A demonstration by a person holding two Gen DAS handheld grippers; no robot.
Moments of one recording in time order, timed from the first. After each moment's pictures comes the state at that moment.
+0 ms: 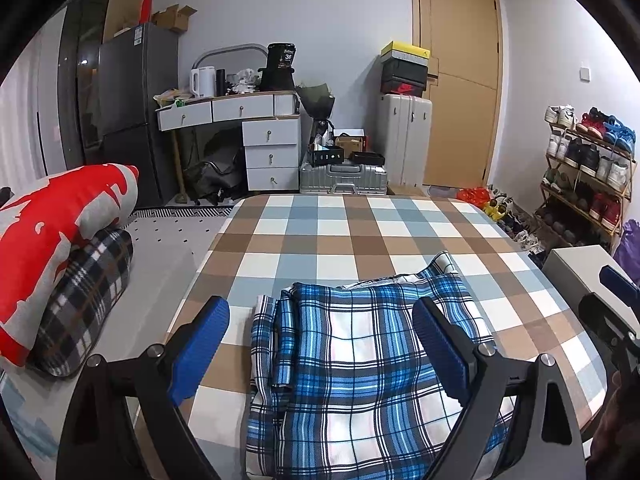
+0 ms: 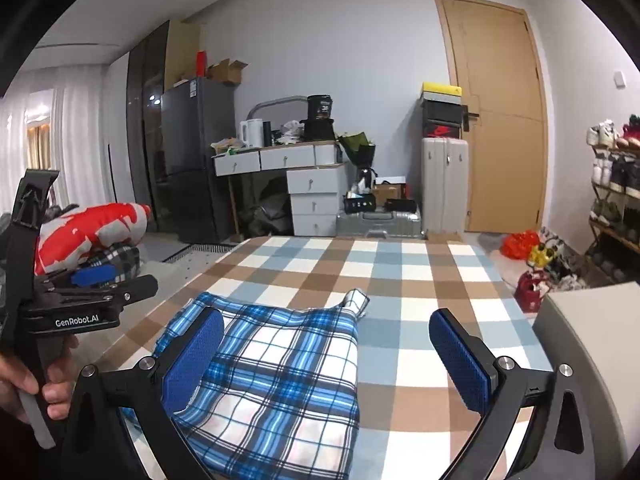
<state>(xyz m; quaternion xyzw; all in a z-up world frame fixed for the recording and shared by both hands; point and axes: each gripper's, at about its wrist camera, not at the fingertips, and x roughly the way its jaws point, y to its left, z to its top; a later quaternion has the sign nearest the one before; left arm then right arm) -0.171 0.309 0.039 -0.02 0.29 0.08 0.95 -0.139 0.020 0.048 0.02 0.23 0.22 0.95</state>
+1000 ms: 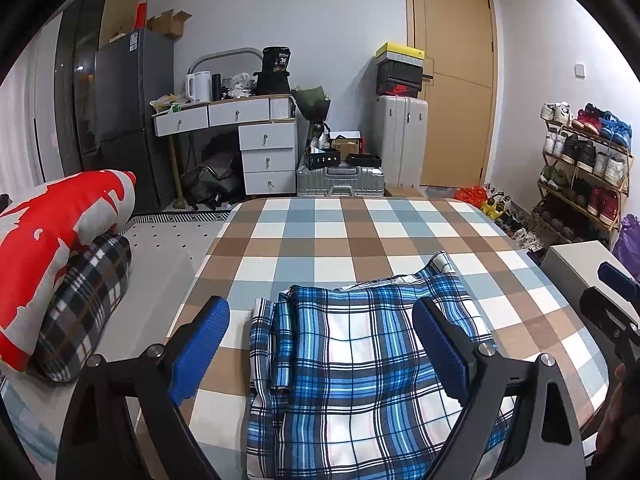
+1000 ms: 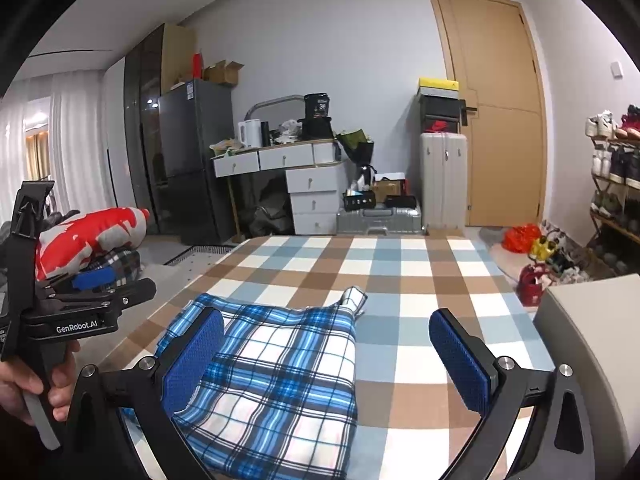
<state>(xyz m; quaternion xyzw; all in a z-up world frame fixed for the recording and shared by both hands) -0.171 0.309 0.039 -0.01 0.29 0.07 0.95 -0.136 0.014 0.046 0.03 0.24 0.23 0.94</state>
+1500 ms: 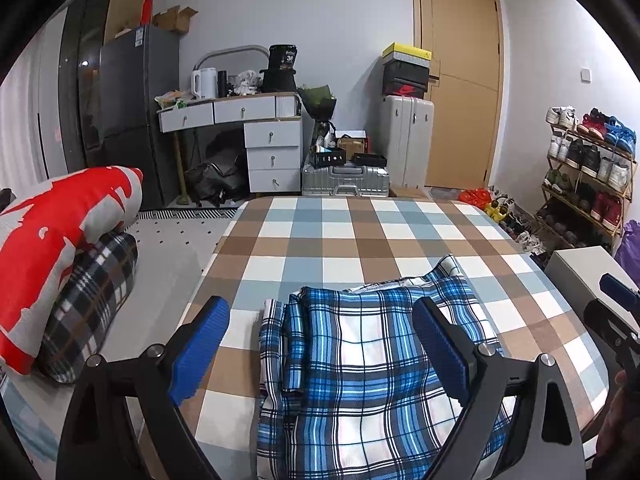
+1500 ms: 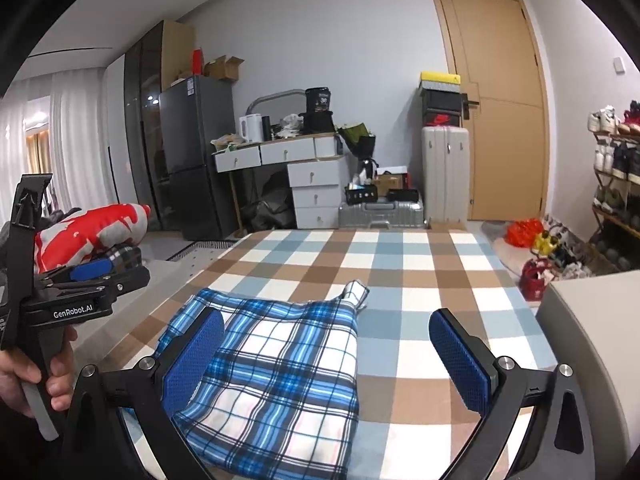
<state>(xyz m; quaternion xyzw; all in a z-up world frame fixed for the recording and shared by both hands) -0.167 0.320 0.040 -0.02 0.29 0.08 0.95 -0.134 0.012 0.044 0.03 0.25 0.23 0.94</state>
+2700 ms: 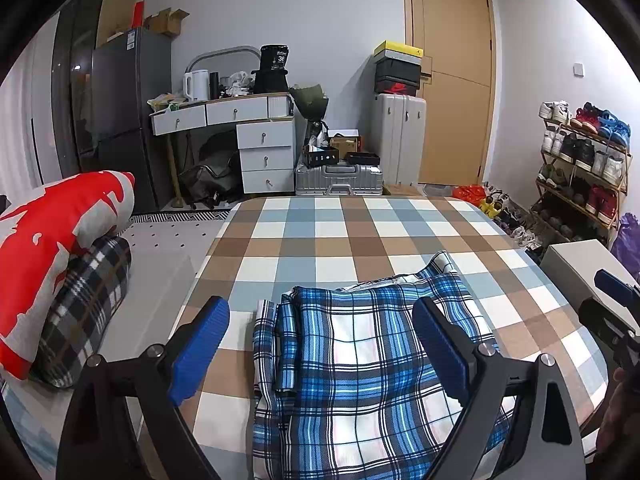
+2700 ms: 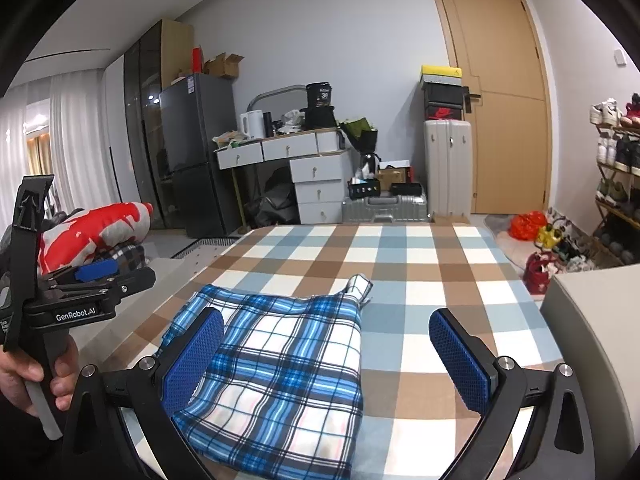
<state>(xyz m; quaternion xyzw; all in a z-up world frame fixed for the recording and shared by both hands) -0.166 0.316 0.039 -0.01 0.29 0.06 0.95 -0.133 0.013 0.044 0.03 0.26 0.24 0.94</state>
